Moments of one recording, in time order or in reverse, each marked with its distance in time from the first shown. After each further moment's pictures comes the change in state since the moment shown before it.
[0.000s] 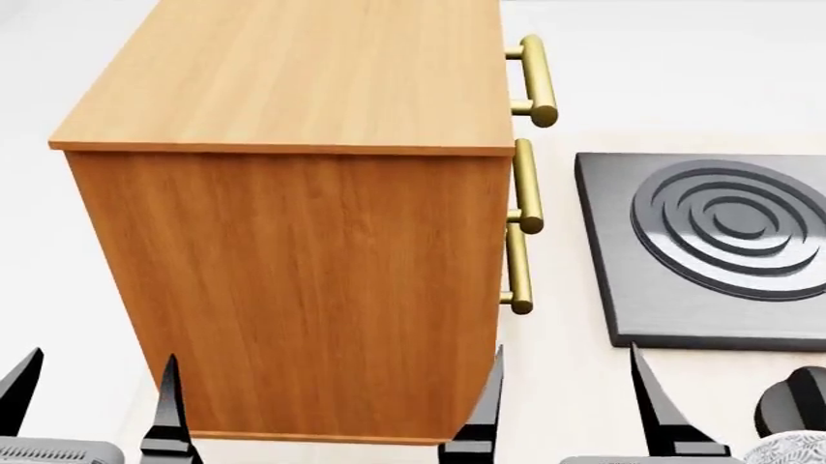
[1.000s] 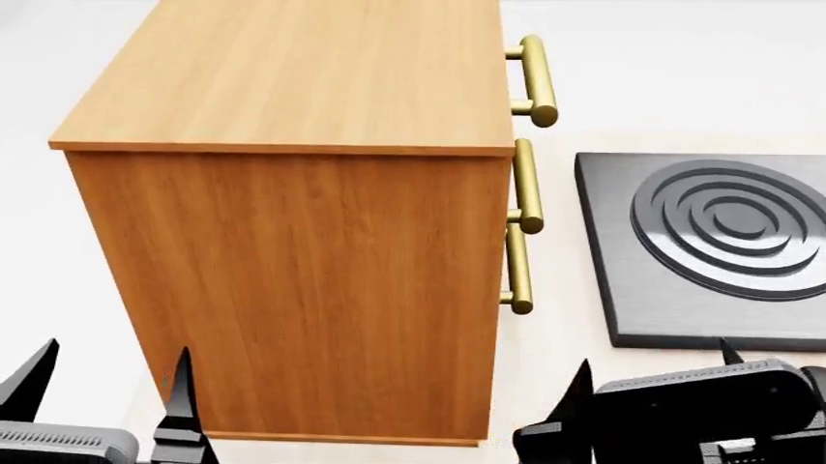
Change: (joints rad) left arm -0.044 -0.008 0.028 -0.043 -0.017 0.003 -0.004; right arm 0.238 0.175 0.061 -0.448 0.110 1.045 0.059
